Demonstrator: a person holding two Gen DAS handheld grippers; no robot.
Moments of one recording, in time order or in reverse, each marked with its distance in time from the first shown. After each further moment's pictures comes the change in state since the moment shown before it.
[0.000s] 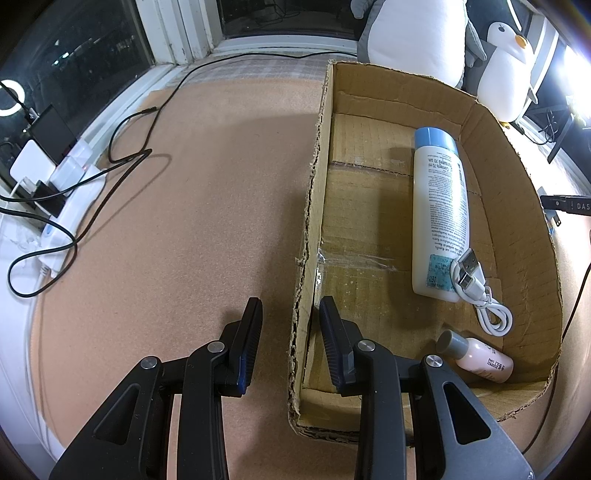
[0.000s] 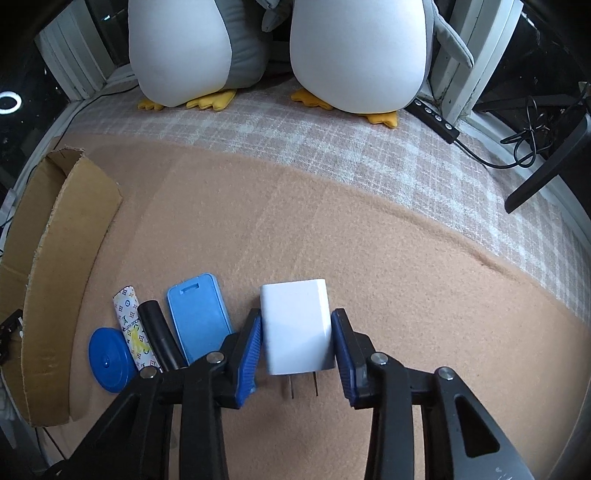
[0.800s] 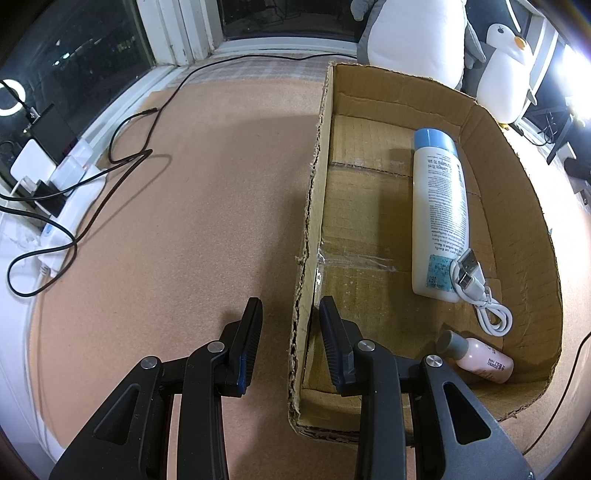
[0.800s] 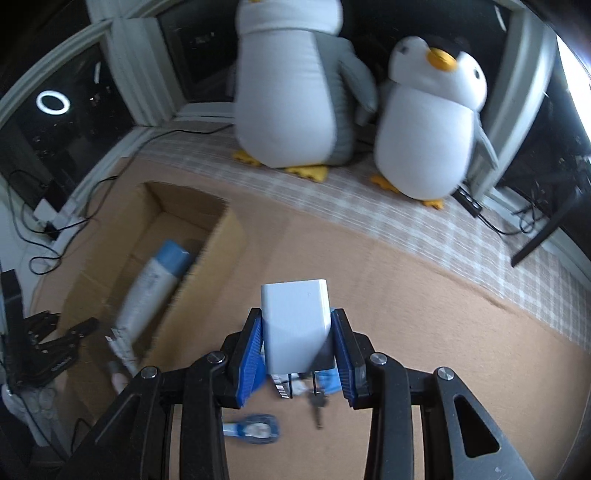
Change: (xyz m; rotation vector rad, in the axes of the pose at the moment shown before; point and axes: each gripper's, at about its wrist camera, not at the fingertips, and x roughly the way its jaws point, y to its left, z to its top) left arm 0.001 0.000 -0.001 0.002 -0.006 0.000; right arm -0.092 0.081 -0.006 -0.081 -0.177 0.102
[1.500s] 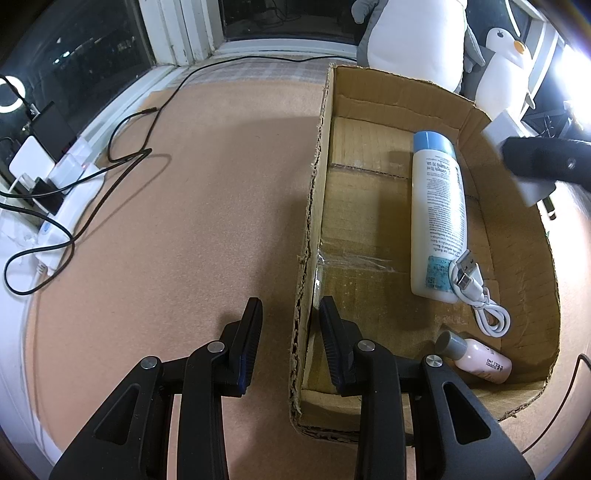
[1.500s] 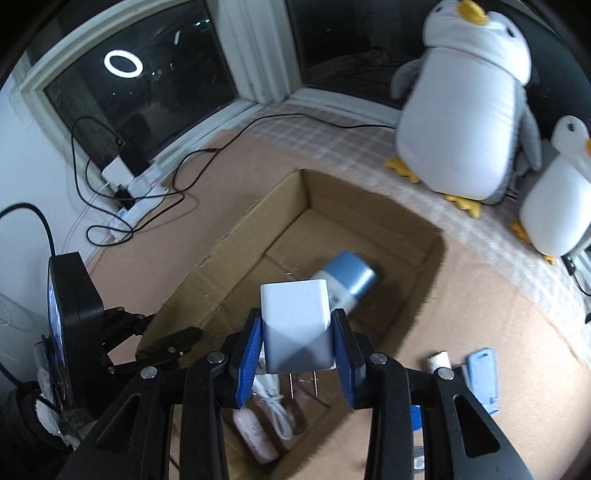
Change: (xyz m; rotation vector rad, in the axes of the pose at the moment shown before) left arm -0.002 0.000 -0.003 -0.007 -0.010 -0.014; right arm 0.024 0.146 0.013 -0.177 0.024 0.183
